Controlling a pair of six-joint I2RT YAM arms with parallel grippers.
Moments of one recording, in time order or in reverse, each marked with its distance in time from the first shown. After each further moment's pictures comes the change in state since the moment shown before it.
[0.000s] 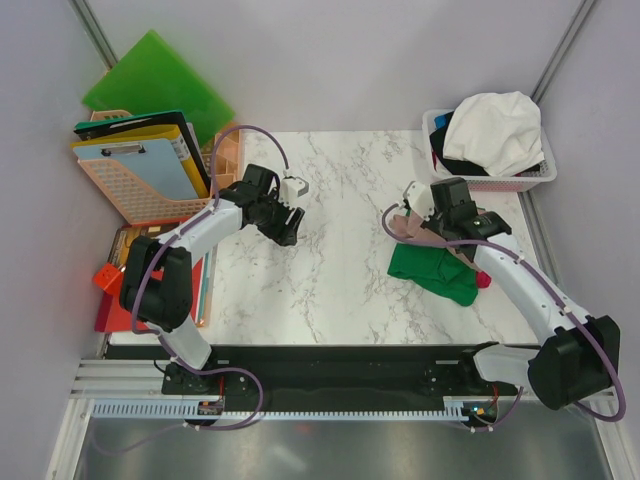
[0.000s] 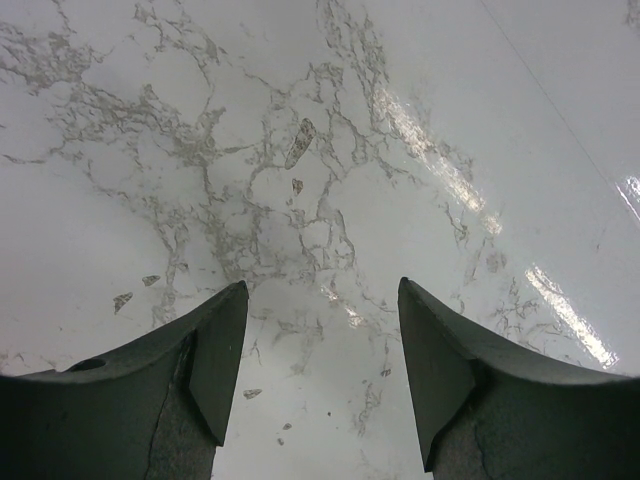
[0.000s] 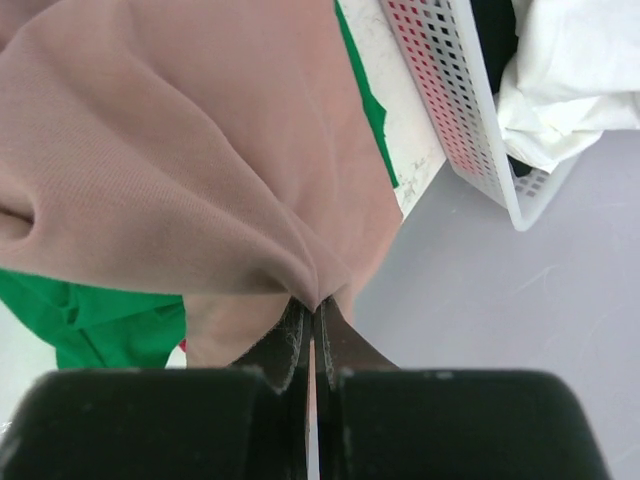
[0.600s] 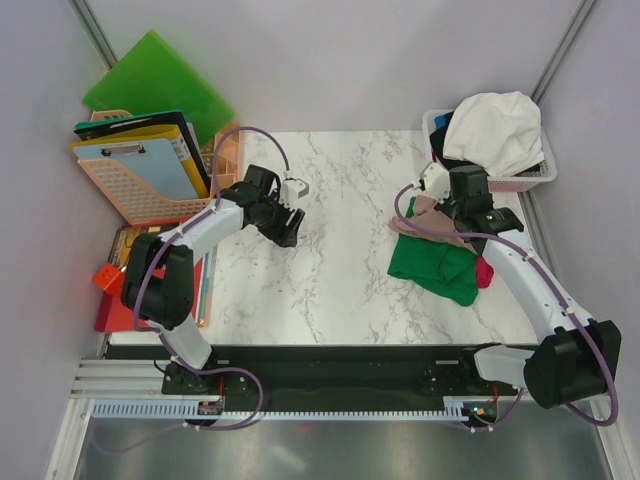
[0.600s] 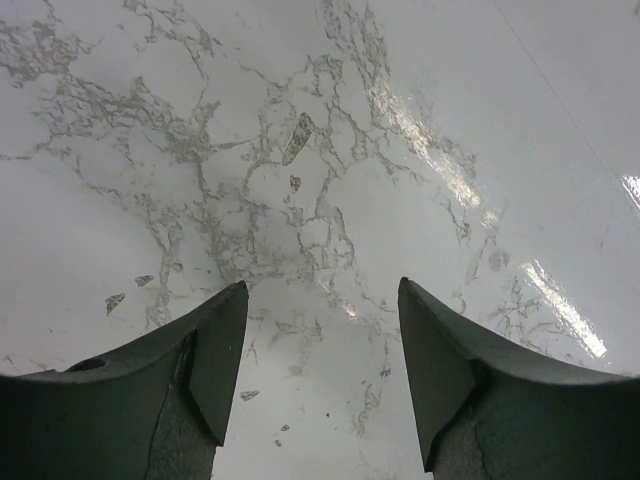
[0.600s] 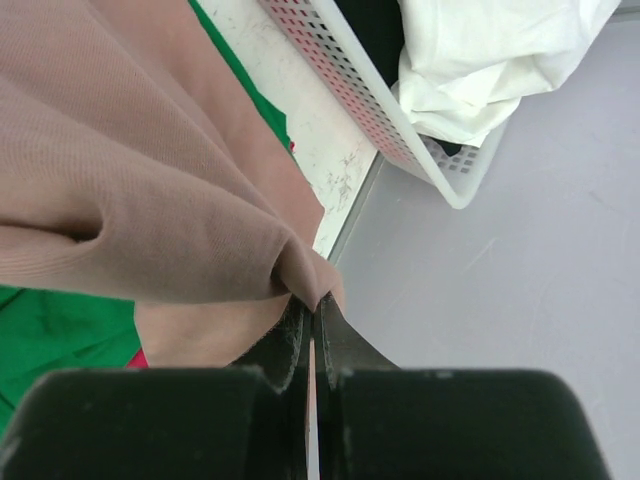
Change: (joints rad) left arm 0.000 0.015 0.000 -0.002 0.003 0.000; right arm -0.109 0.000 0.029 0.121 0.022 -0.034
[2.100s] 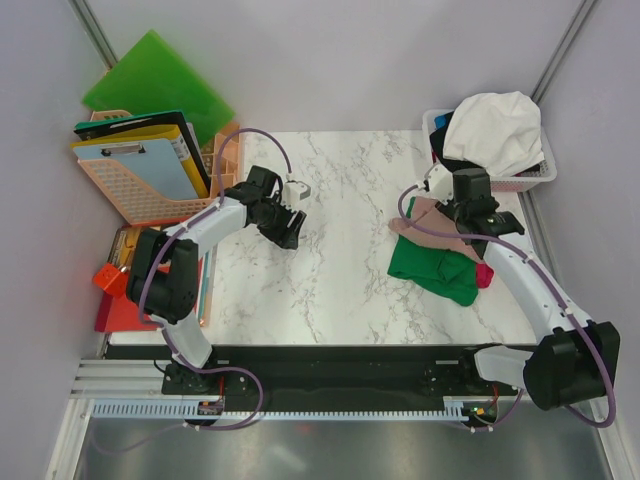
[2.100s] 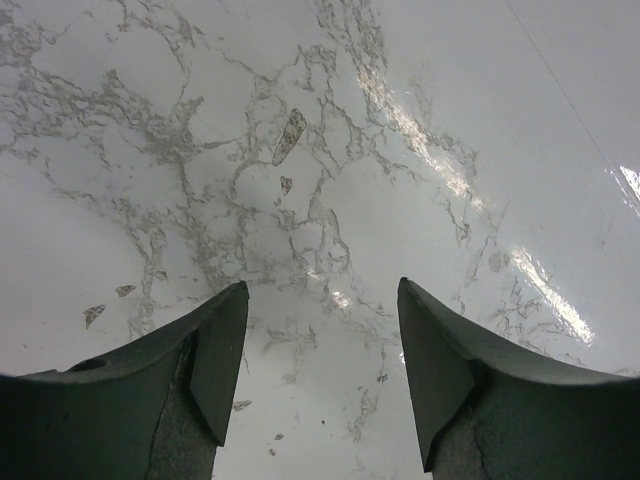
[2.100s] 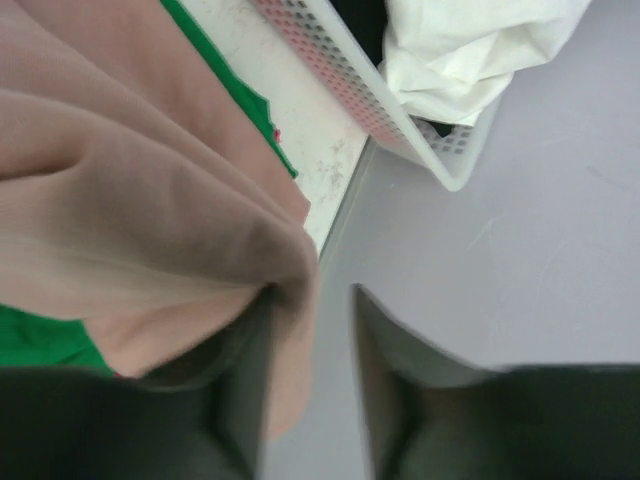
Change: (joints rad) left arm 0.000 0.046 0.016 -0.017 0.018 0.000; right arm -0.026 -0.011 -0.036 0.073 0.035 -0.003
